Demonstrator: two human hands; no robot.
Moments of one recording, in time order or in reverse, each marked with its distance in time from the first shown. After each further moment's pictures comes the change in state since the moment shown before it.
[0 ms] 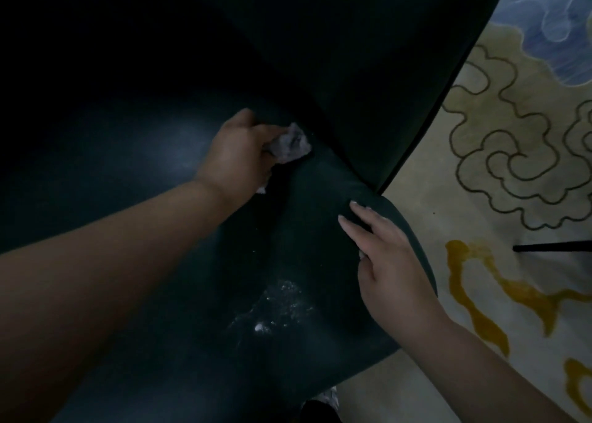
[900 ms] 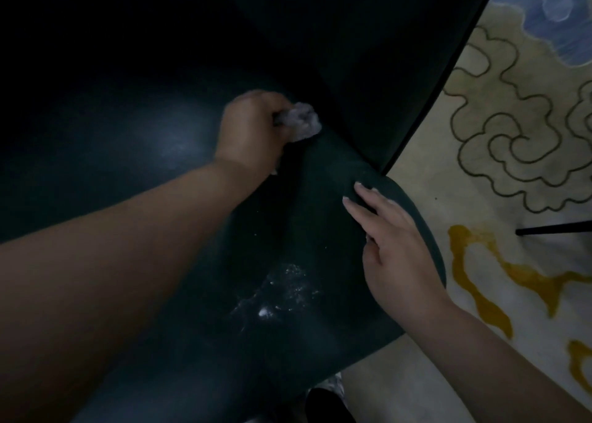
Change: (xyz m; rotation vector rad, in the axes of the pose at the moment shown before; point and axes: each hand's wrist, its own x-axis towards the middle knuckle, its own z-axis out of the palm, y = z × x) left_hand 0.007 0.008 0.014 0.006 0.101 -0.004; right_hand -0.004 0.004 0.011 -0.005 0.073 0.002
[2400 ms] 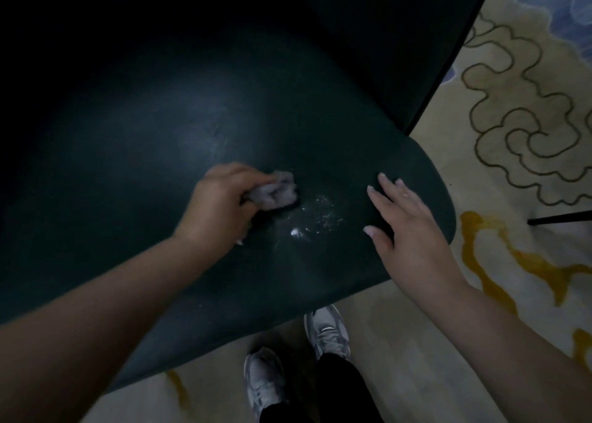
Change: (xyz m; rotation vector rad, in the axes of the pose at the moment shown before) left_hand -0.187 -0.034 -0.057 0.044 -0.076 -0.004; right_hand -0.061 -0.007 0.008 -0.198 -0.072 -0.052
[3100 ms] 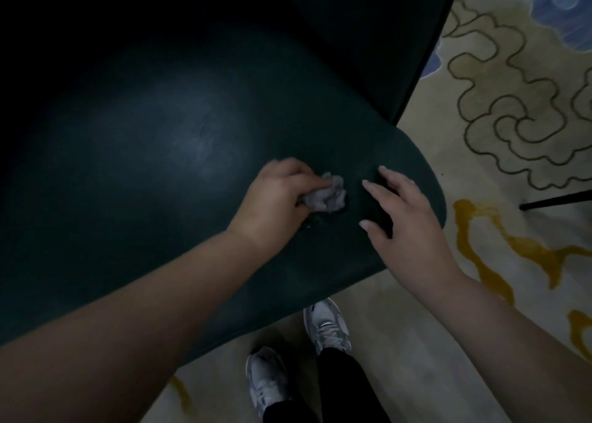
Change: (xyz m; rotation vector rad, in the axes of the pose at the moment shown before) left_hand 0.014 0.055 0.039 -0.087 -0.123 0.204; right_hand -0.006 0.004 -0.001 0.098 0.072 0.060
